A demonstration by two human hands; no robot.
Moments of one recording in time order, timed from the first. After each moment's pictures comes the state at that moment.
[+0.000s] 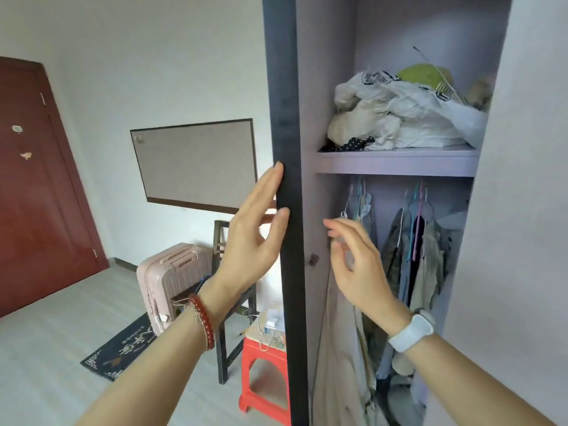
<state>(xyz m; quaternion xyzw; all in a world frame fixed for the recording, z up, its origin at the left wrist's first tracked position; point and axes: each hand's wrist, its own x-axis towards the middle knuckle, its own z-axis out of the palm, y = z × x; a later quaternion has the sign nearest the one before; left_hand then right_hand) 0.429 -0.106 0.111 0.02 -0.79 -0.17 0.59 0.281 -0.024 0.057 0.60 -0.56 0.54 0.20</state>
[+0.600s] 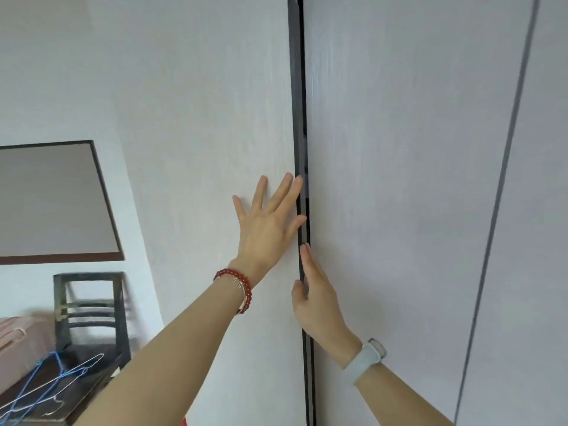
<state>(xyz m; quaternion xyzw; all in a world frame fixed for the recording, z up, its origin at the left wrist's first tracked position) 0.151 -0.051 0.116 0.04 -0.89 0.03 0.45 0.132 0.059 0.019 0.40 -0.73 0.53 0.12</state>
